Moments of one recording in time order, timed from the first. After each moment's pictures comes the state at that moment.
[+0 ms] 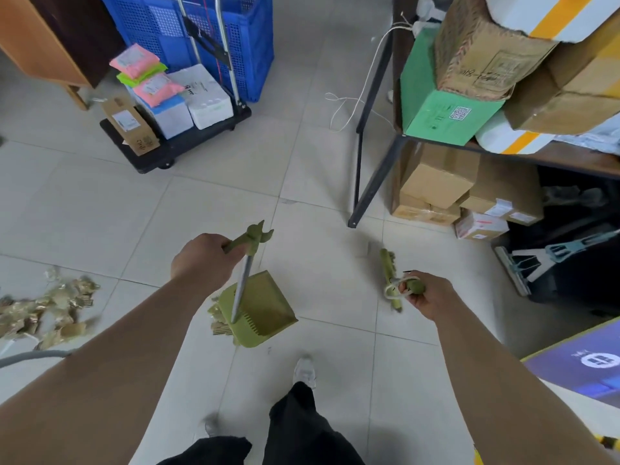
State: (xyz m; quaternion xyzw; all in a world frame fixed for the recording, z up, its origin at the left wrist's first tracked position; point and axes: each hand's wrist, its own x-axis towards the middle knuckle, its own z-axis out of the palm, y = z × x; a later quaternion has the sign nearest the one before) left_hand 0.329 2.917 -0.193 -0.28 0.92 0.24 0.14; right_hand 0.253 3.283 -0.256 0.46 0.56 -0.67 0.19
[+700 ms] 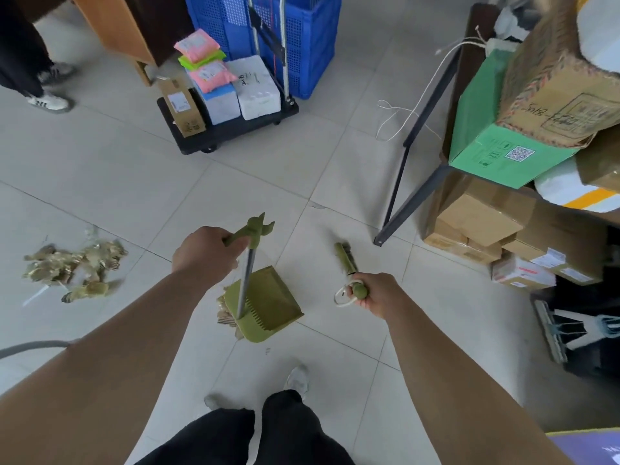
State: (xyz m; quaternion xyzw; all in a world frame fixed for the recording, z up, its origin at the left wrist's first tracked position) left_hand 0.304 2.919 -0.190 -0.38 0.88 0.26 0.10; right_hand 0.189 3.181 -0.280 0.32 0.60 -0.62 0.40
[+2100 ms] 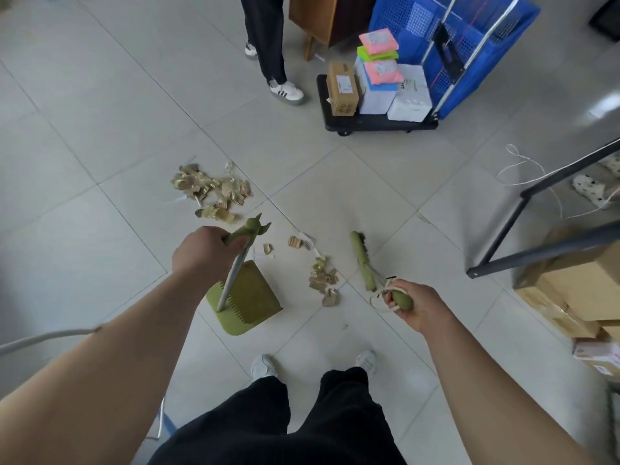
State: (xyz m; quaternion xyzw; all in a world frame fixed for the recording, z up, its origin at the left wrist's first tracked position) left_hand 0.693 2.684 -0.208 -0.55 0.78 0.27 0.05; right_hand 0.460 2.947 -0.246 0.24 0.66 -0.55 0.45
